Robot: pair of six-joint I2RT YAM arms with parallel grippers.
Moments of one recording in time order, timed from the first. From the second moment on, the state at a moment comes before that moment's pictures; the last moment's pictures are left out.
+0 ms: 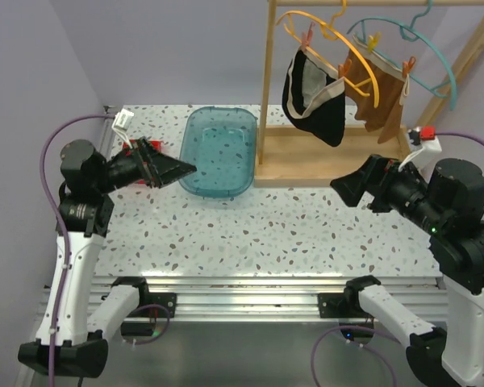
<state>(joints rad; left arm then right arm) -0.03 0.84 1.06 -0.16 1.02 -0.86 0.25 0.86 1.65 -1.20 -0.27 0.46</state>
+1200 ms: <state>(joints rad) -0.12 0.86 1.15 -0.55 0.96 -0.58 0.18 1.46 2.09 -0.89 0.18 0.07</state>
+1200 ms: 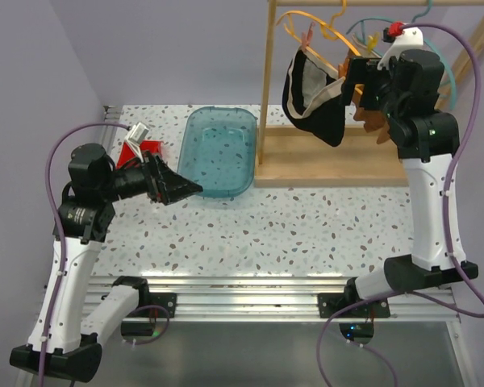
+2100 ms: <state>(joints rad) -0.16 0.84 1.13 -0.59 0.96 -0.54 0.14 1.62 2.15 -0.84 0.11 0.08</state>
